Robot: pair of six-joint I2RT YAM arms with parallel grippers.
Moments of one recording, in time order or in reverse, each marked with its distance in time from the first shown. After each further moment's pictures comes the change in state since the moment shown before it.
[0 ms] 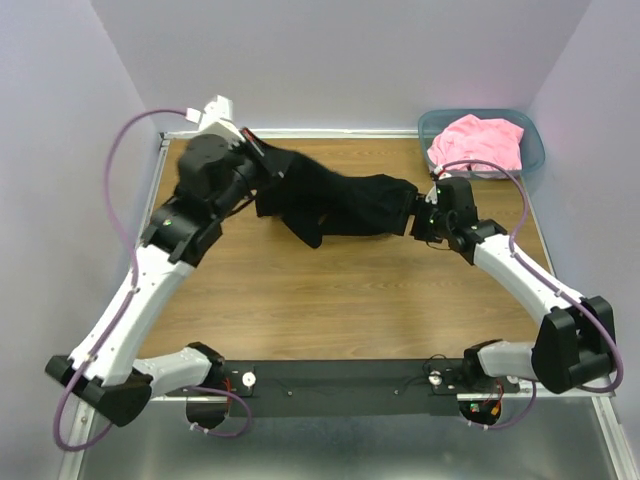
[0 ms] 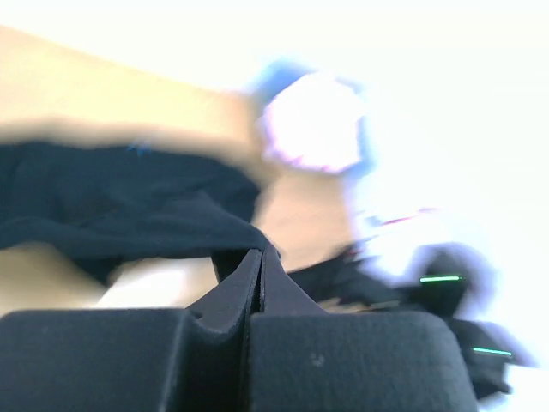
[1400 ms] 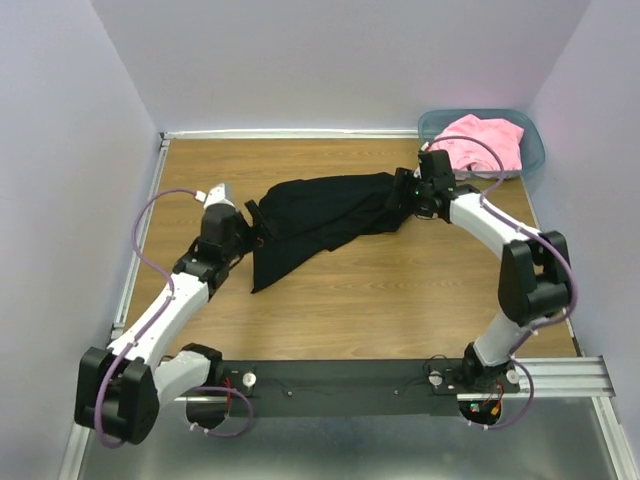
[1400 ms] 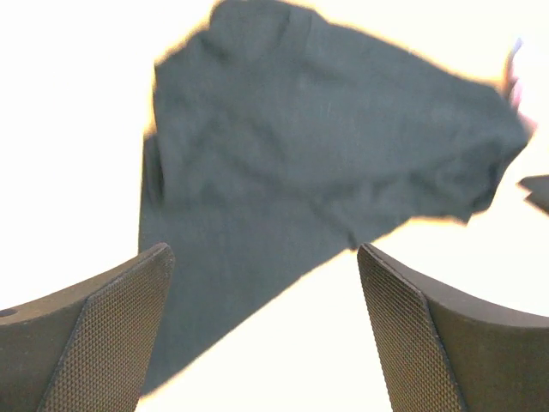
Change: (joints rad) left arm 0.282 -0.070 -0.694 0.358 0.061 0.127; right arm -0.036 0.450 0.354 0.023 0.103 -0.032
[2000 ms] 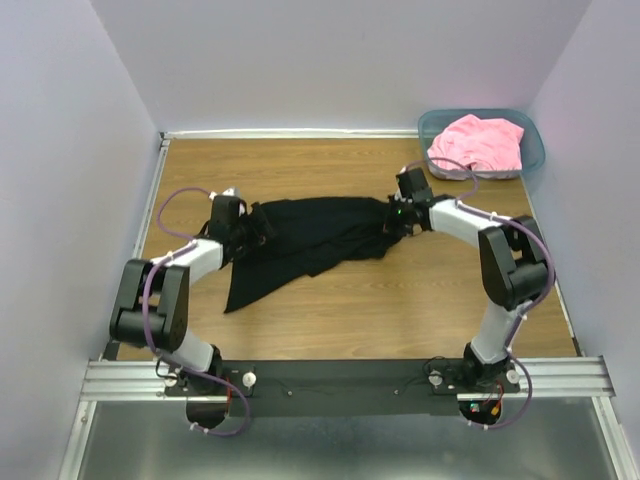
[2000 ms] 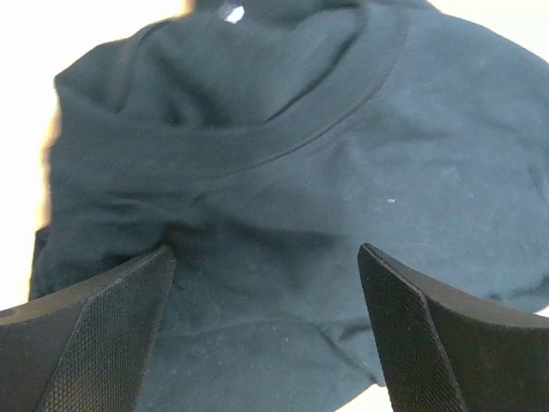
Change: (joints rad) left arm 0.078 0.391 0.000 0.118 0.148 0.017; right arm 0.089 0.045 -0.137 -0.007 -0.068 0.050
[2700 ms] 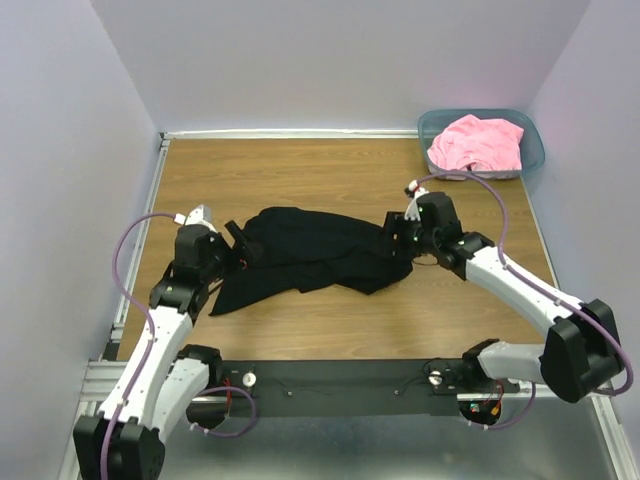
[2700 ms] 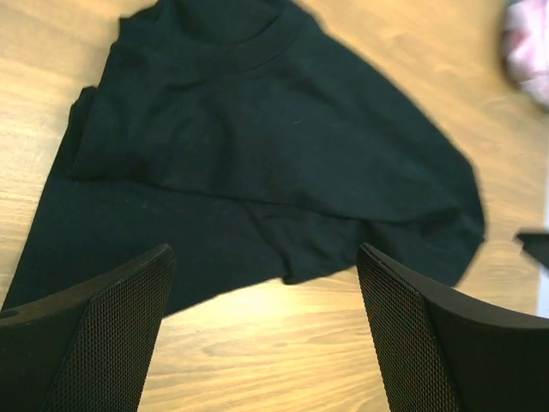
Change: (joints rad) left arm 0.003 -0.748 -0.085 -0.441 -0.003 -0.038; right arm 0.105 -0.555 -0.251 0.015 -0.070 -0.027
